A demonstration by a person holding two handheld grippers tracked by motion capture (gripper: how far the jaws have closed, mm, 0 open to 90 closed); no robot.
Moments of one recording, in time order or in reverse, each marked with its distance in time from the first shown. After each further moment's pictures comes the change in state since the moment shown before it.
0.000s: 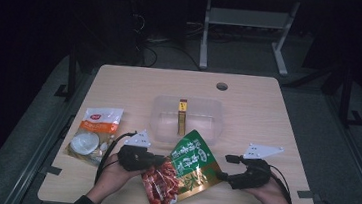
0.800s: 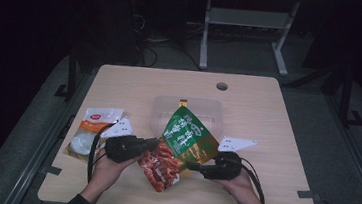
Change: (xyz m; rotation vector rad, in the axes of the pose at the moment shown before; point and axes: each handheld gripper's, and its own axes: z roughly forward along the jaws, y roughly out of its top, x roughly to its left) left arm 0.001 0.013 -0.037 -0.250 0.083 -0.042; right arm 0.026 0.034 0.056 -0.155 0.177 0.010
